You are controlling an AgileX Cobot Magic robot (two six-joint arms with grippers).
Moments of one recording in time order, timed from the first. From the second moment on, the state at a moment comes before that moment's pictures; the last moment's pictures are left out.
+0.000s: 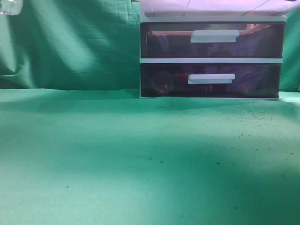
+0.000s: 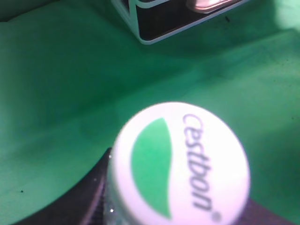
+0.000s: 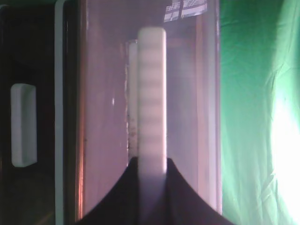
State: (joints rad) left arm -0.39 1.09 -1.02 -0.16 0.68 0.25; right arm 0.33 1.36 -0.65 -0.05 -0.49 -1.49
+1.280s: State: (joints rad) left arm -0.40 1.89 -2.01 -0.79 0.81 0.72; right arm 0.33 1.36 -0.65 -0.03 -0.45 -1.48
